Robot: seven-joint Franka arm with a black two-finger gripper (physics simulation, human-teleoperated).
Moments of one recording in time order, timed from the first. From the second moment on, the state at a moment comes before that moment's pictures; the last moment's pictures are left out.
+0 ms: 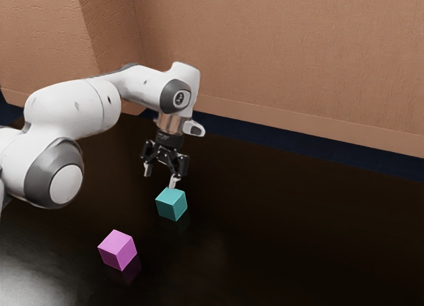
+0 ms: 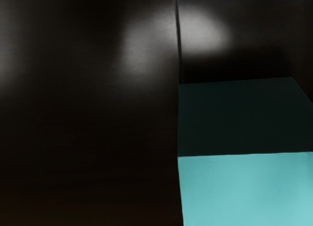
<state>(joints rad) -0.10 0.79 0.11 -1.16 0.03 1.44 0.08</state>
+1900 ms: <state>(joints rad) -0.13 0.74 0.09 -1.39 -0.02 1.69 0.03</state>
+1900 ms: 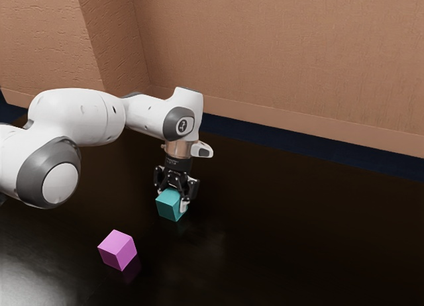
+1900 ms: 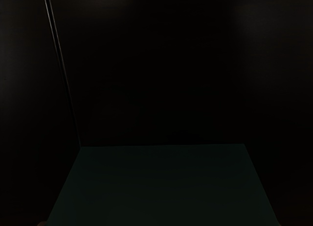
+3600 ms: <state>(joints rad) -0.12 0.00 0.08 -2.30 0.12 1.92 -0.14</state>
